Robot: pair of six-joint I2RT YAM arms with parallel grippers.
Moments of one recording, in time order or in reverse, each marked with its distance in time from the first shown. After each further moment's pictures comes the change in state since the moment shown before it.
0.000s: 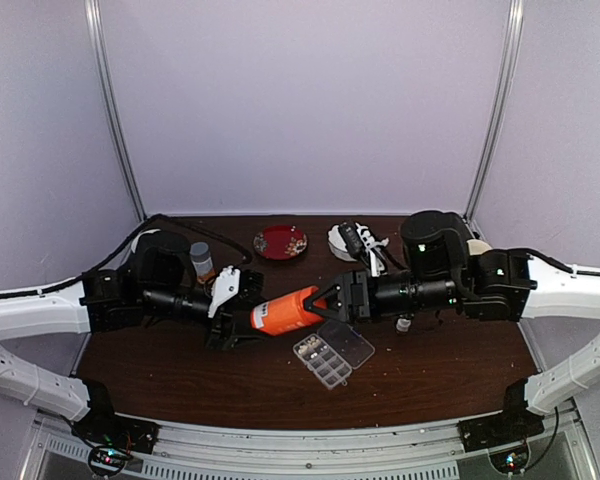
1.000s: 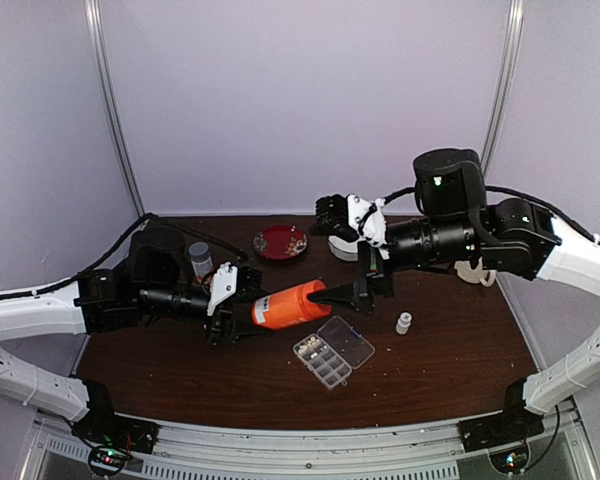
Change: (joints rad) left arm -0.030 -0.022 0.021 0.012 -0.046 0.036; right arm -0.058 0.048 0.305 -0.192 -0.108 -1.286
